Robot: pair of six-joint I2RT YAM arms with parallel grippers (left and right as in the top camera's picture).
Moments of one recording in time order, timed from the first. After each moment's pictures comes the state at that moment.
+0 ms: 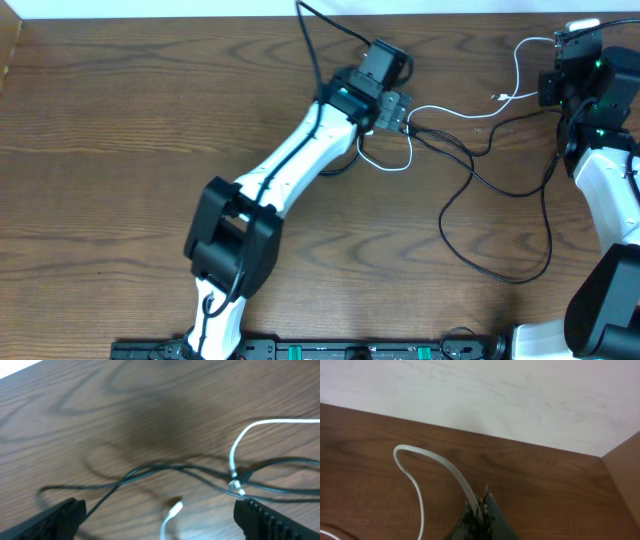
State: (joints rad) left arm -0.62 2.09 1.76 -0.58 -0.19 -0.12; right arm -0.22 1.64 1.13 0.10 -0.10 -0.30
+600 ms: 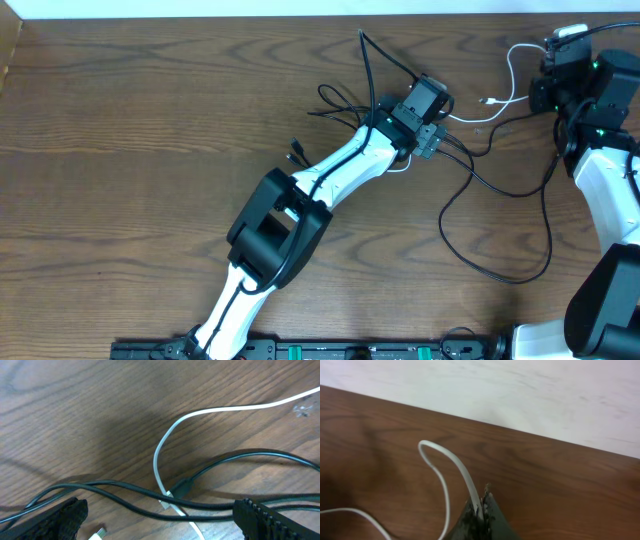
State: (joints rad) left arm -0.75 2.26 1.76 -0.42 -0.19 -0.12; right arm -0.22 1.64 1.13 0.04 -0.23 -0.30
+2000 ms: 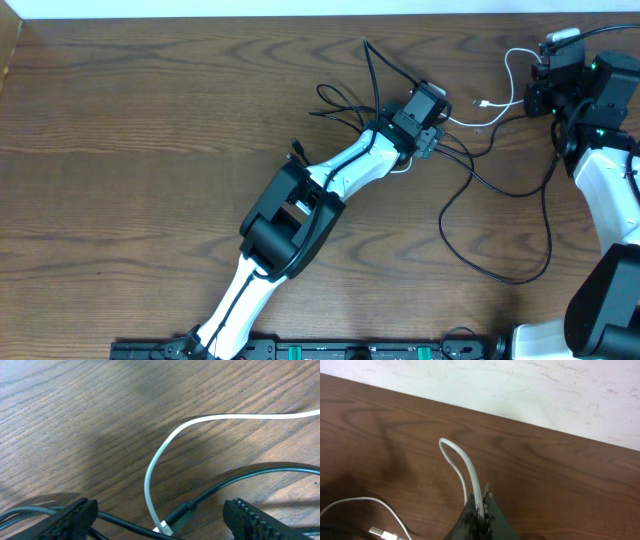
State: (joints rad) left arm -0.74 2.35 1.76 -0.30 -0.19 -0.11; right arm -0.22 1.64 1.13 -0.01 -0.29 -0.30
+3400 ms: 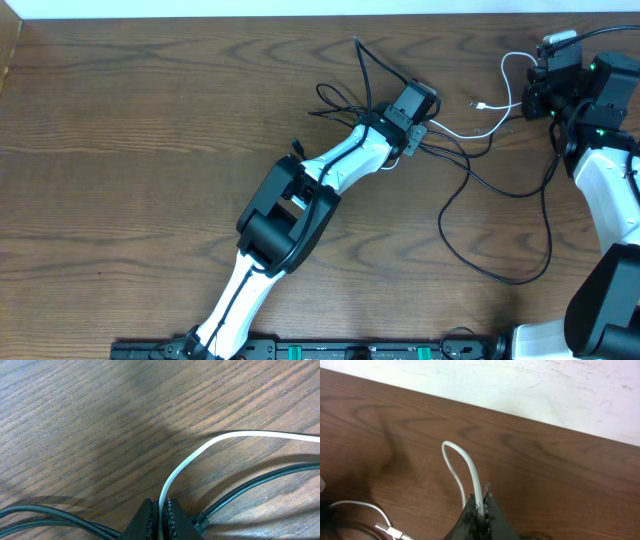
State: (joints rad) left arm -0.71 2.36 1.76 -0.33 -0.14 -0.09; right arm -0.22 1.64 1.13 -0.04 -0.32 -0.30
